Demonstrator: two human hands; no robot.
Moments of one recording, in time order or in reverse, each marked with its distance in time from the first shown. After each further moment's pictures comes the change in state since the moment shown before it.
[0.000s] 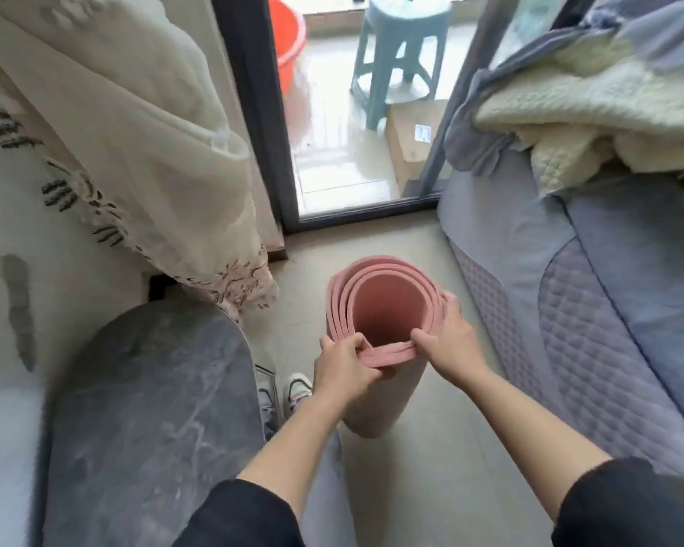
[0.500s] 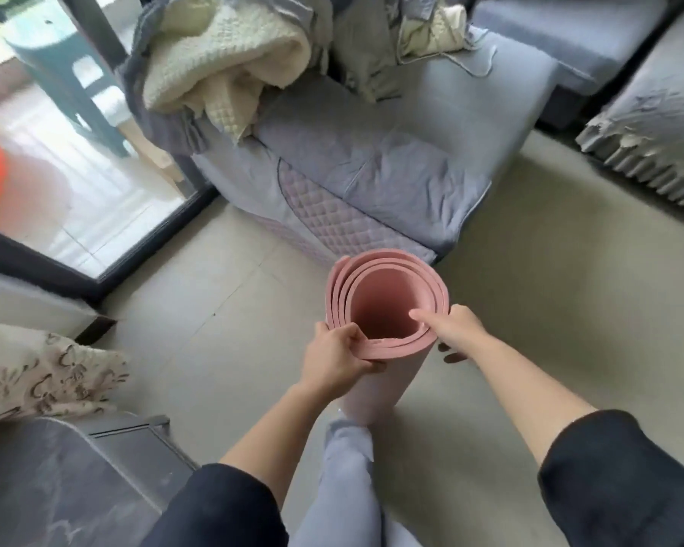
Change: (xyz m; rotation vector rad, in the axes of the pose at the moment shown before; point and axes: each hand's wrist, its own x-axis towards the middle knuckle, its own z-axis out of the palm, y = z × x) left_hand -0.200 0.152 0.248 0.426 -0.436 0.513; right_hand -0.215 0.340 -0.179 0.623 0.156 0.707
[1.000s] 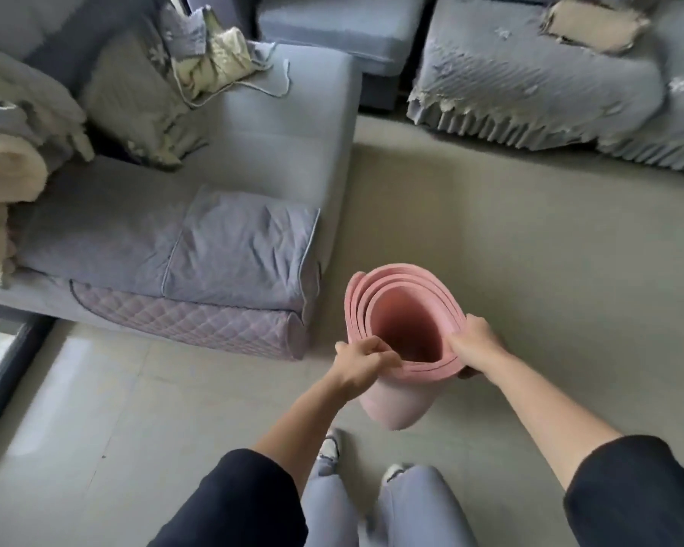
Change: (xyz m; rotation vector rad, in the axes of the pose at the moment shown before) left_hand 0.119 0.255 0.157 -0.071 -0.590 0.019; right_hand 0.089 0.126 -0.246 0.077 0.330 0.245
